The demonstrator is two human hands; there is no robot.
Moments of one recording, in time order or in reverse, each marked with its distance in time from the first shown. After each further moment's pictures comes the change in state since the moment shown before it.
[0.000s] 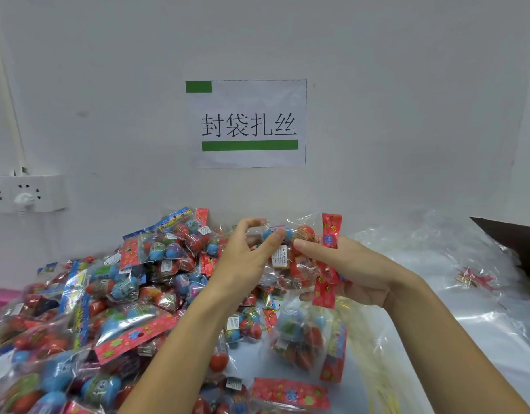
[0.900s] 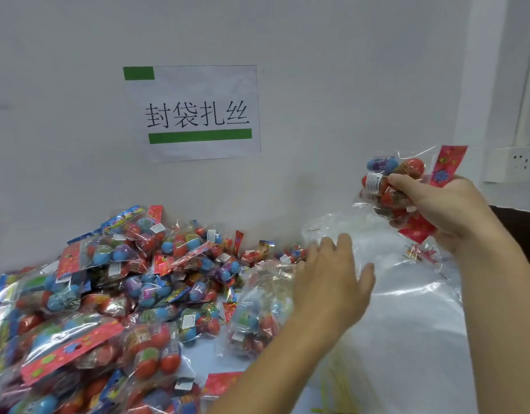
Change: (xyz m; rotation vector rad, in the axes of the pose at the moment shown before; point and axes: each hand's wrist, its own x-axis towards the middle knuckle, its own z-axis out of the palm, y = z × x) left_hand -0.030 0.005 0.172 0.837 -0.190 0.328; right_hand -0.092 -0.050 -0.096 -0.132 1.036 -0.247
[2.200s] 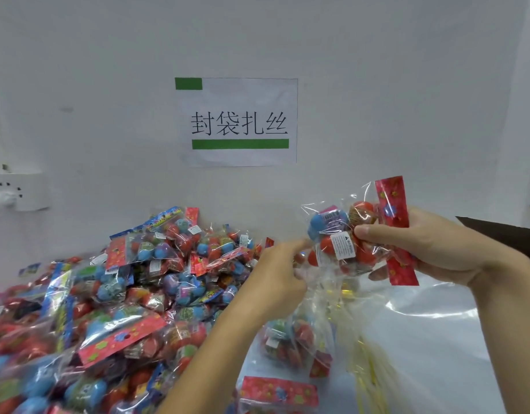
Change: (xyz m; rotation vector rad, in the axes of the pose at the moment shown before) left_hand -0.023 -0.085 -0.095 -0.345 -0.098 -0.136; right_hand -0.026 -0.010 0.046 -0.122 -0.912 0.038
